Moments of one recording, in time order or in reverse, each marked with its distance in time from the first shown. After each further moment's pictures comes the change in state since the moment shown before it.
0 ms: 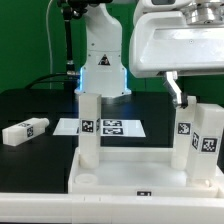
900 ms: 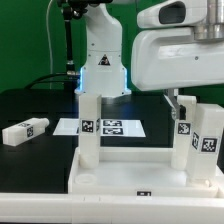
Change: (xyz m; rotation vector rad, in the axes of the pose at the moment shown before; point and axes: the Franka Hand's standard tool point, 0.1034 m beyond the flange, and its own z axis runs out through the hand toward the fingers) arm -0.014 -0.002 0.012 0.057 -0.493 -0.004
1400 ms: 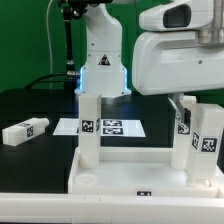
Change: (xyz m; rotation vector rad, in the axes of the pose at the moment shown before) arm 0.007 0.002 0.001 -0.014 0.023 -0.018
